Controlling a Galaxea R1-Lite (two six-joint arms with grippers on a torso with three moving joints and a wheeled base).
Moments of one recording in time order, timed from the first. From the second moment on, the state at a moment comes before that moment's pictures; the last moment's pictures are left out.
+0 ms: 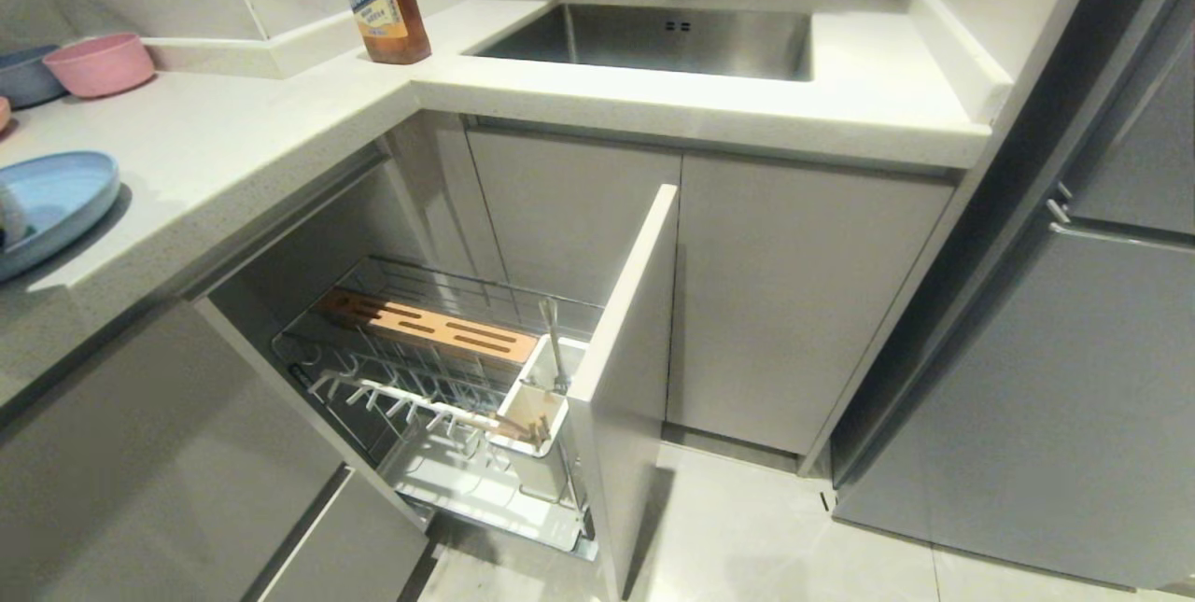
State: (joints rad) left arm 0.33 1.58 -1.93 1.05 0.27 0.22; right arm 0.00 0.00 0.00 0.00 -0.02 0.07
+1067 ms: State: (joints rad) left arm 0.22 1.30 -1.84 0.52 0.27 -0.16; right arm 0.00 0.00 0.00 0.00 -0.02 0.07
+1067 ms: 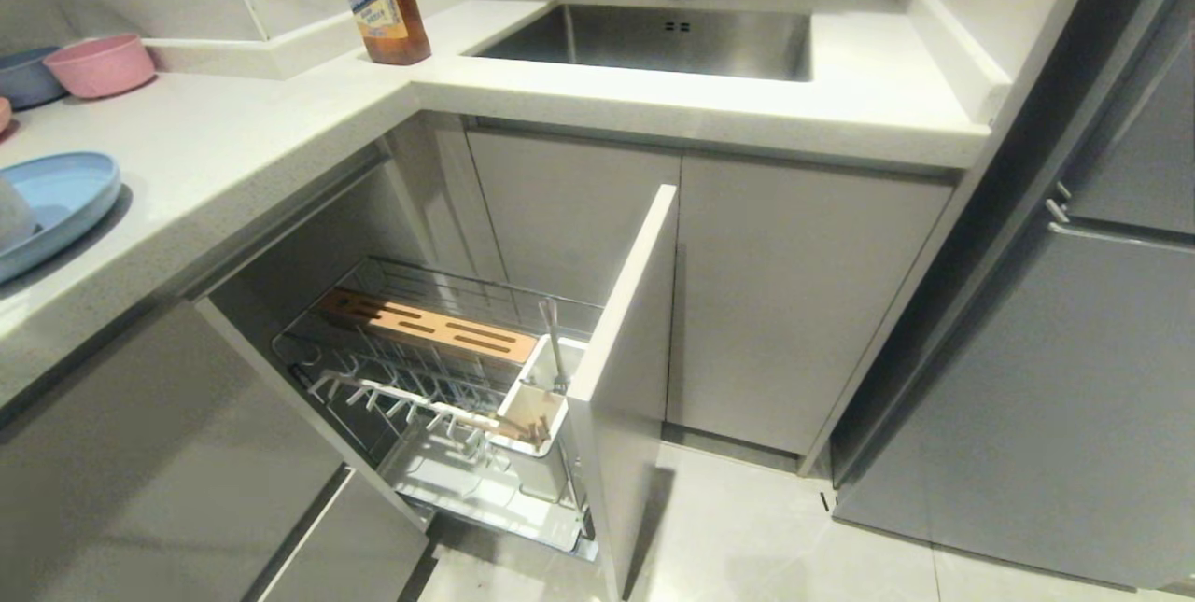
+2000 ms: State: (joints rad) left arm -0.34 1.45 -1.43 0.43 0.14 -0.33; right arm 0.00 0.00 0.00 0.00 -0.02 0.07
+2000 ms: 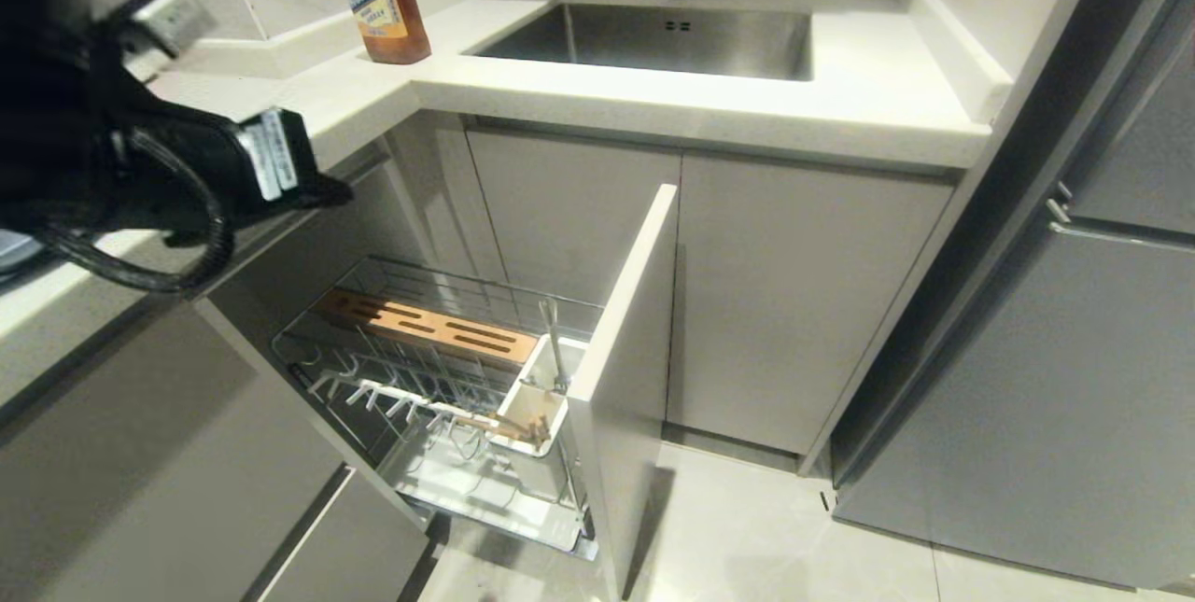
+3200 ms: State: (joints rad) left arm -0.42 1.87 -1.52 0.30 0.09 0.50; right arm 0.00 0.00 0.00 0.00 -0.02 0.07
